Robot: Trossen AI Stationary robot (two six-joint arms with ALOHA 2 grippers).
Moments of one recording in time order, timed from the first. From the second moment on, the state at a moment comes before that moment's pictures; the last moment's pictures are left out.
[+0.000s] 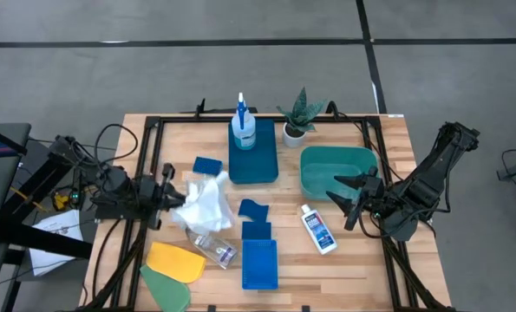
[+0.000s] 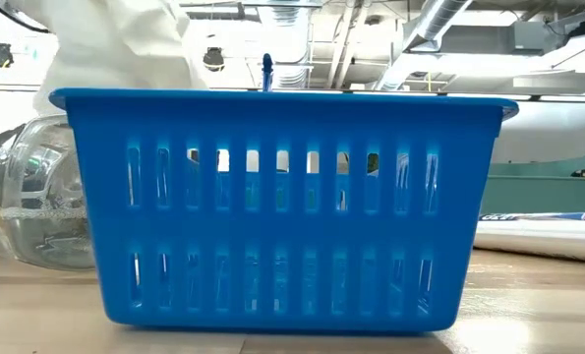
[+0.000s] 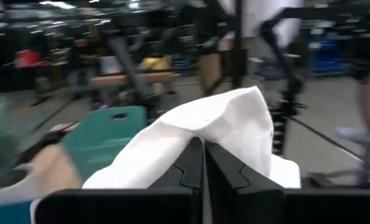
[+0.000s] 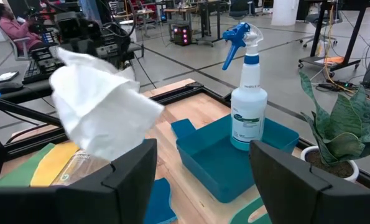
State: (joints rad) left arm -0.54 0.42 0.39 0.06 -0.39 0.07; right arm 0.83 0.97 0.91 -0.57 1.28 0.73
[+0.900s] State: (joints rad) left arm -0.53 0.77 0.39 0.46 -0.08 0.27; right arm 0.83 1.04 0.91 -0.25 1.14 0.41
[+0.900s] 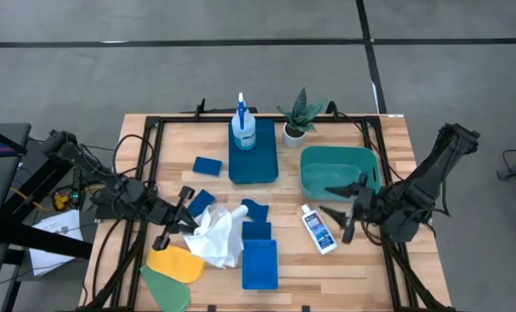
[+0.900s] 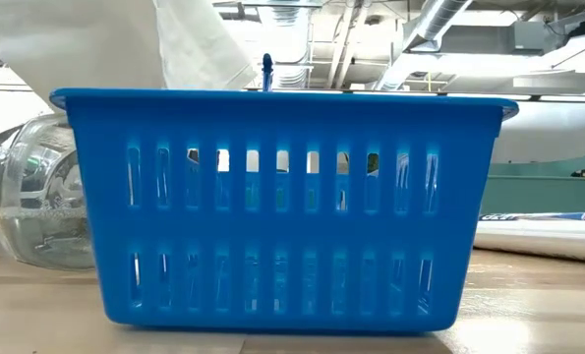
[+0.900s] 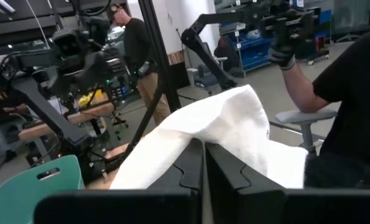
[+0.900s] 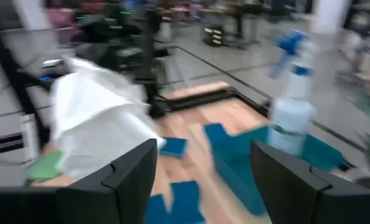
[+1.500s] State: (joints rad) left arm -0.53 0.77 0.39 0.47 -0.11 0.27; right arm 0.68 1.34 0.91 0.46 0.63 -0.31
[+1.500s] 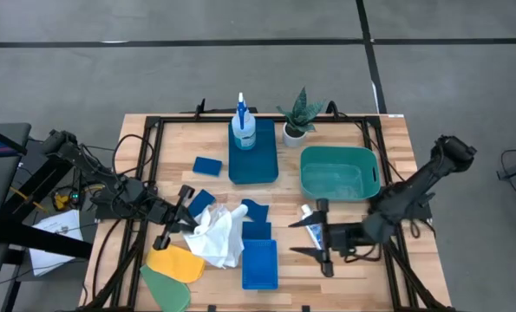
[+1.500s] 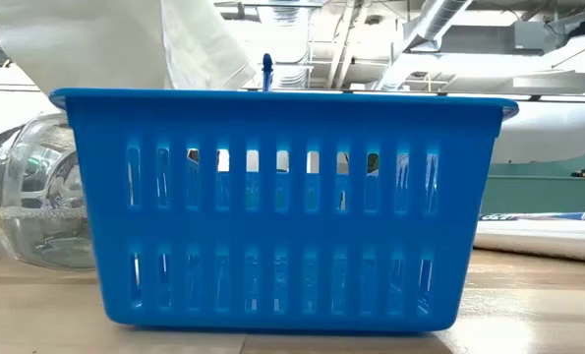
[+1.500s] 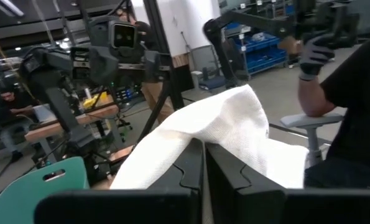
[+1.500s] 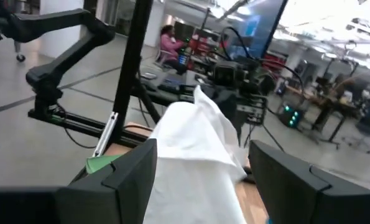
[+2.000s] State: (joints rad) left arm -0.52 0.88 0.41 0.54 -0.26 0.26; right arm 0.54 1.54 0.97 0.65 0.36 -0.37
